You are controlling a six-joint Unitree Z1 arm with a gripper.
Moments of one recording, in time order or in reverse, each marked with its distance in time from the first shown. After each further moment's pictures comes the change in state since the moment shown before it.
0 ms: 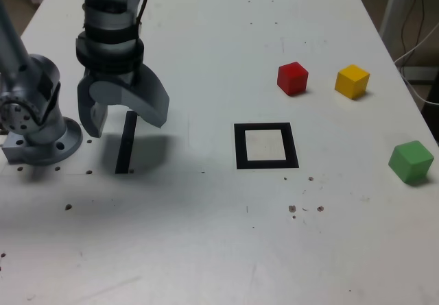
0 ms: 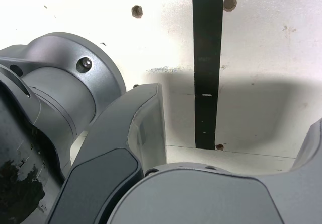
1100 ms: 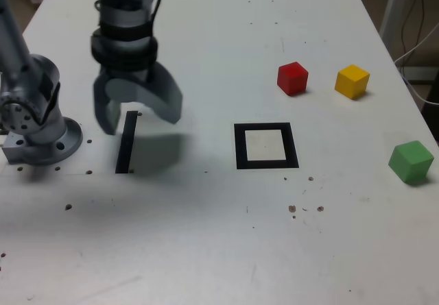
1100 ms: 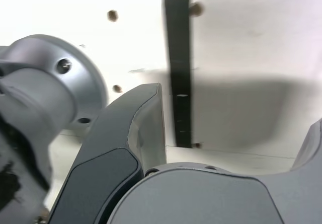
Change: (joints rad) arm 0.028 0.062 -0.085 -0.002 0.009 0.007
